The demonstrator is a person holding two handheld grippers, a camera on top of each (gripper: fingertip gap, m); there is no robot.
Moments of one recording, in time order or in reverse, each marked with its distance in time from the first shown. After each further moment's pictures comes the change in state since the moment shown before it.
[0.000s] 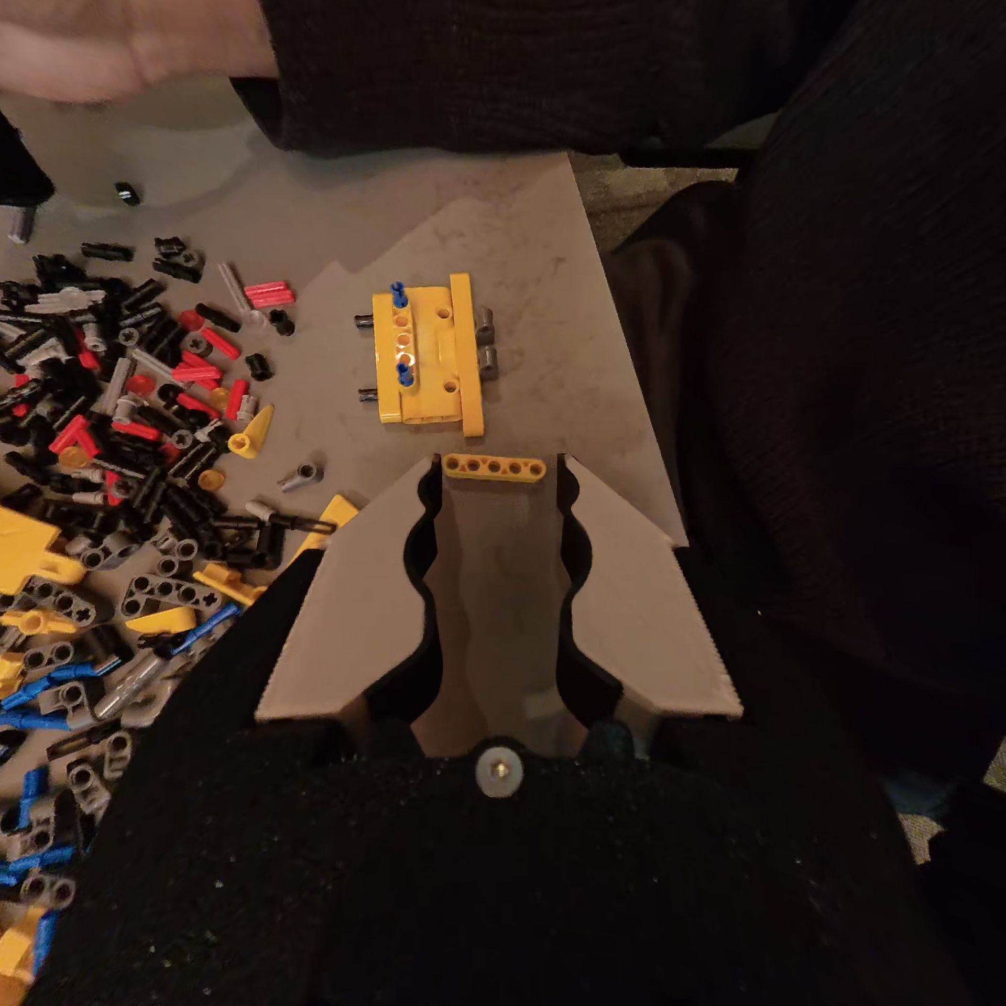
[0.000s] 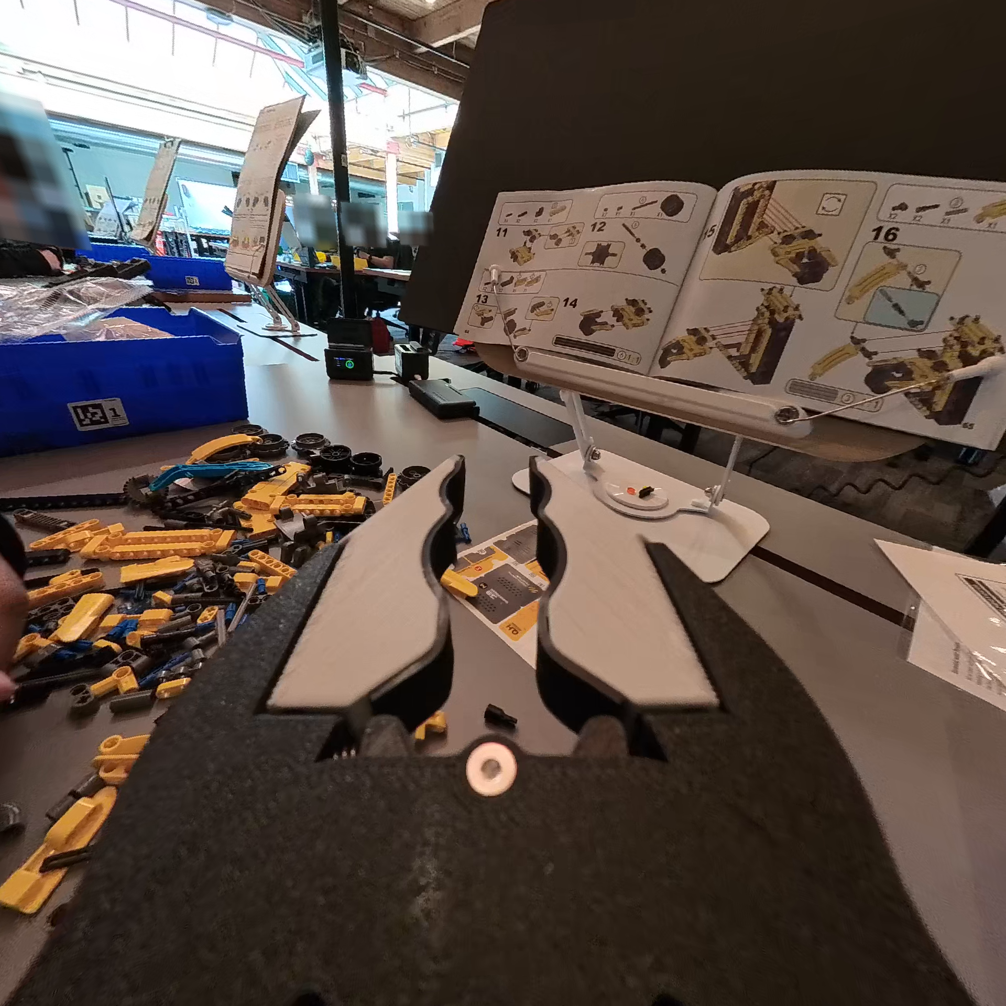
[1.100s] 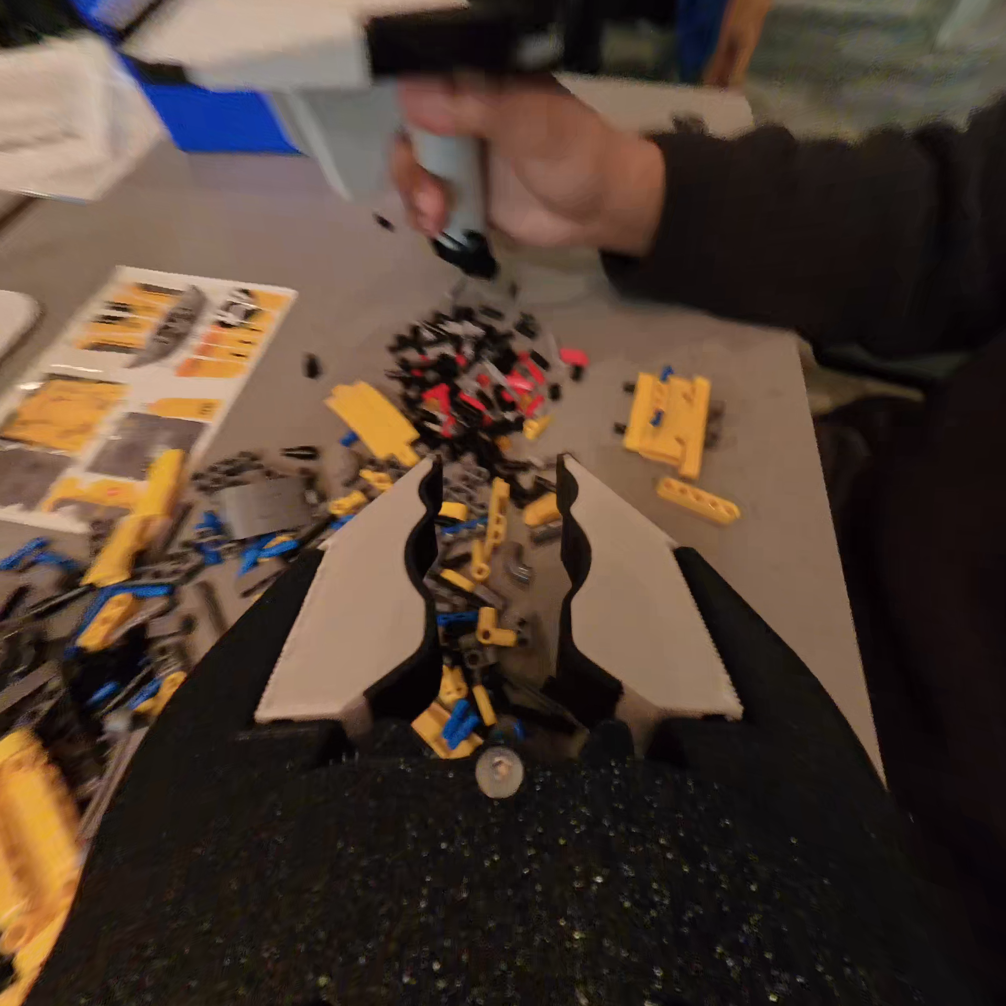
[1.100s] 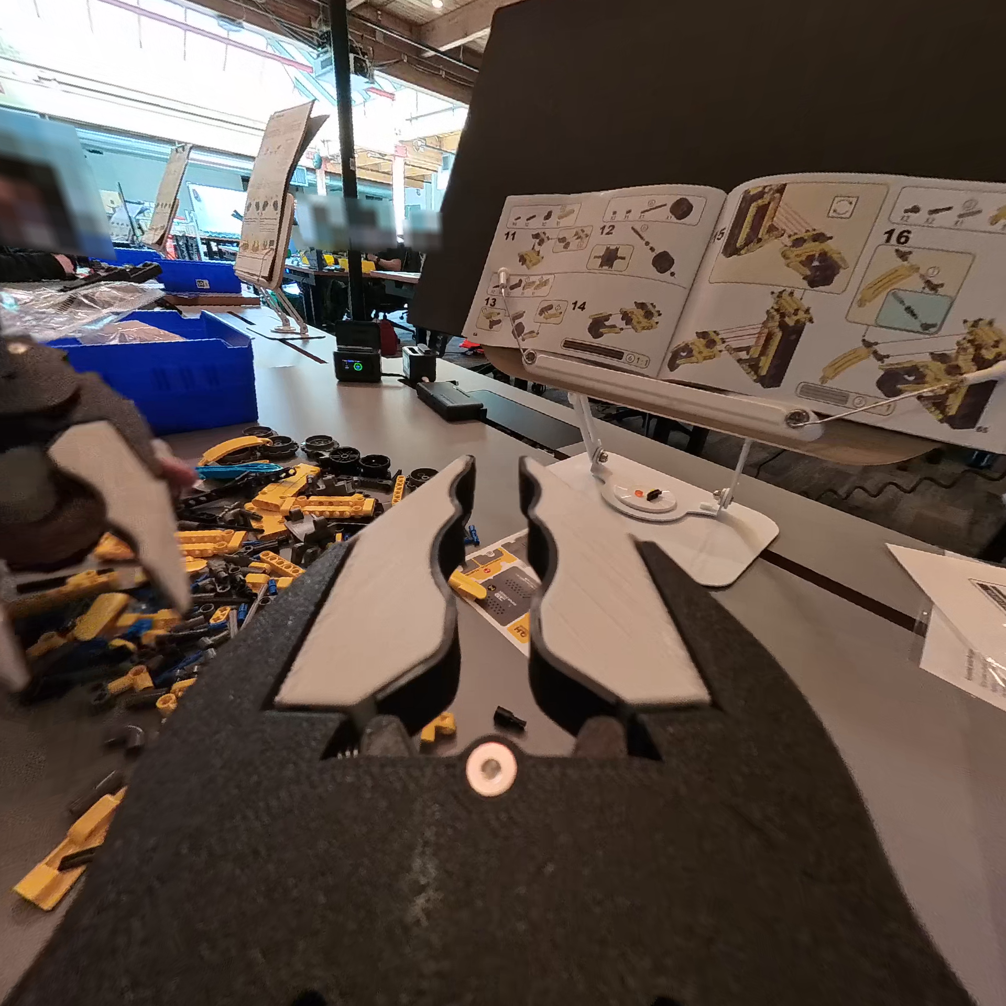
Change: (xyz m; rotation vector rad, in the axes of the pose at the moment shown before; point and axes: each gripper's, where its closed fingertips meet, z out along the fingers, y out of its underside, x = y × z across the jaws) left arm -0.085 0.000 -0.081 0.322 -0.374 -0.206; right arm -0.004 -0.002 0.000 0.003 -0.011 0.006
